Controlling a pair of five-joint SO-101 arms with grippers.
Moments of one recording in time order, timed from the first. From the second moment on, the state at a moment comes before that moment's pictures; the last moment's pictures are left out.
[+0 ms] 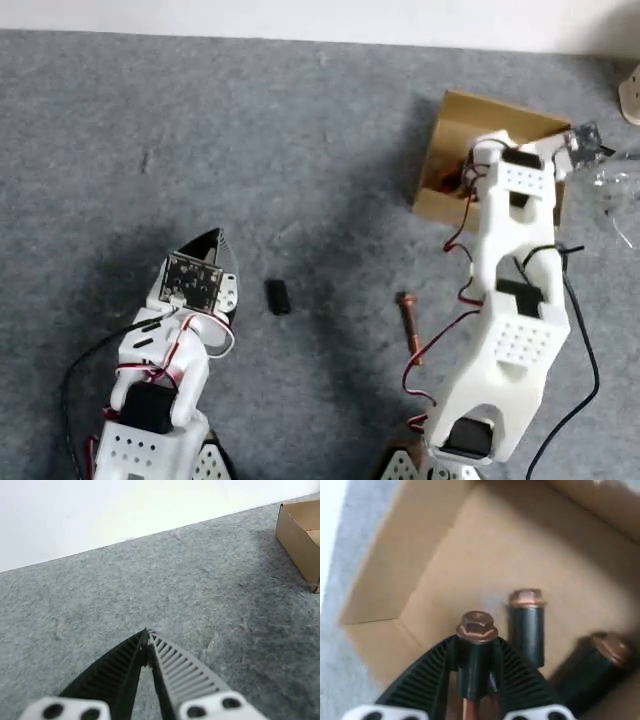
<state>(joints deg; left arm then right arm) 6.2 -103.4 96.0 34.1 -4.4 7.1 30.6 -11.9 41.3 -58.5</state>
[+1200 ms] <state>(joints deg) 6.2 -103.4 96.0 34.1 -4.4 2.7 26.4 -18.7 61.8 -35.6</state>
